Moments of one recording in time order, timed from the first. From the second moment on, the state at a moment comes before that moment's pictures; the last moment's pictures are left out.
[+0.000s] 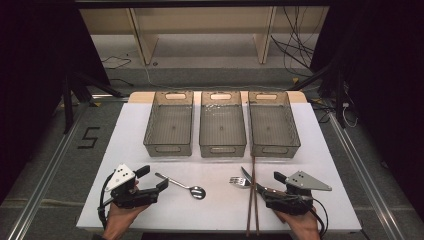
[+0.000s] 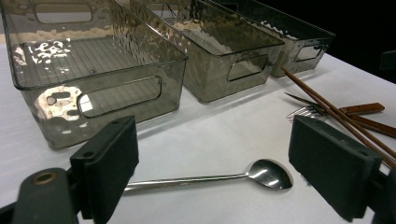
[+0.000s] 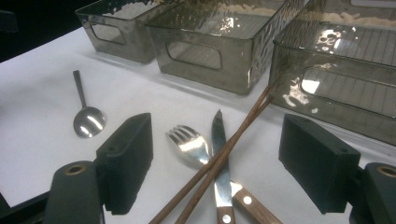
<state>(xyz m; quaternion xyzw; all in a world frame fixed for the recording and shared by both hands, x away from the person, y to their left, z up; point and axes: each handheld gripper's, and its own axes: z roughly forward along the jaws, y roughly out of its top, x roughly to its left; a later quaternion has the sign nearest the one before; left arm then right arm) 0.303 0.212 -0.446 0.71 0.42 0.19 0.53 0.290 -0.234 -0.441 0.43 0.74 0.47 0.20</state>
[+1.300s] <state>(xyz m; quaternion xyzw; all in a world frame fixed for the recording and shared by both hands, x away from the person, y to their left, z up) 0.304 0.212 -0.446 0.71 0.42 0.19 0.53 0.295 -0.207 -0.429 0.45 0.83 0.31 0.12</state>
